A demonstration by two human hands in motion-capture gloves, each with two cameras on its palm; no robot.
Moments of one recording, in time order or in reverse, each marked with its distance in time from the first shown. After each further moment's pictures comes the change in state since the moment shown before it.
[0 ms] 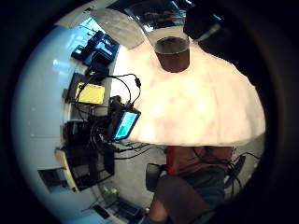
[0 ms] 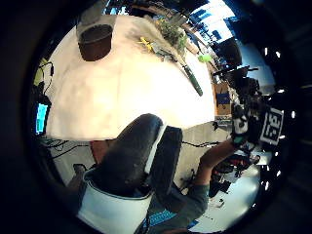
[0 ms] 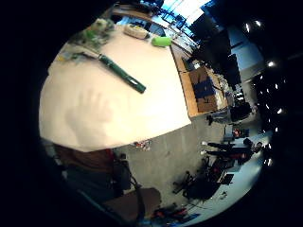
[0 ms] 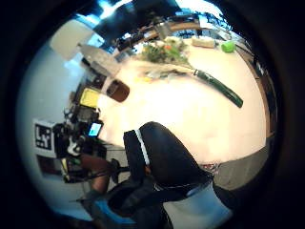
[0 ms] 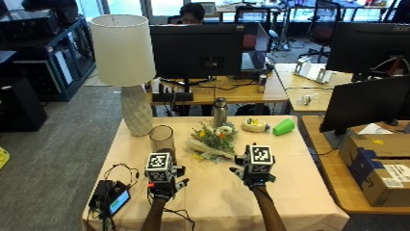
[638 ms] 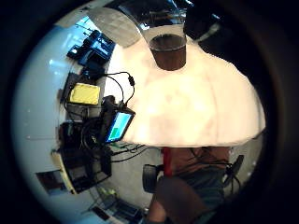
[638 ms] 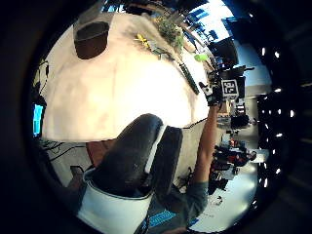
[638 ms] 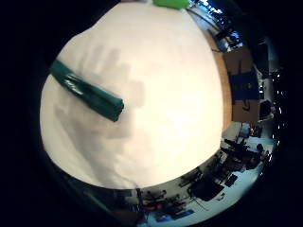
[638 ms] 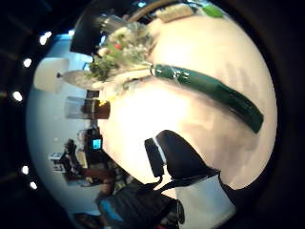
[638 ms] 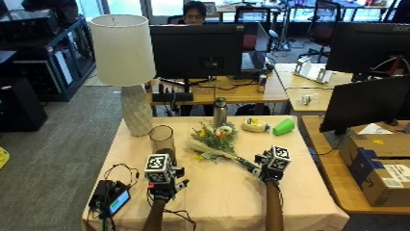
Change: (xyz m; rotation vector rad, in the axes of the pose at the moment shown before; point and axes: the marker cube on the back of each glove) left arm -0.001 -0.005 0.015 0.000 0.058 0.010; right arm 0.068 -0.039 0.108 -0.421 -0.480 0.011
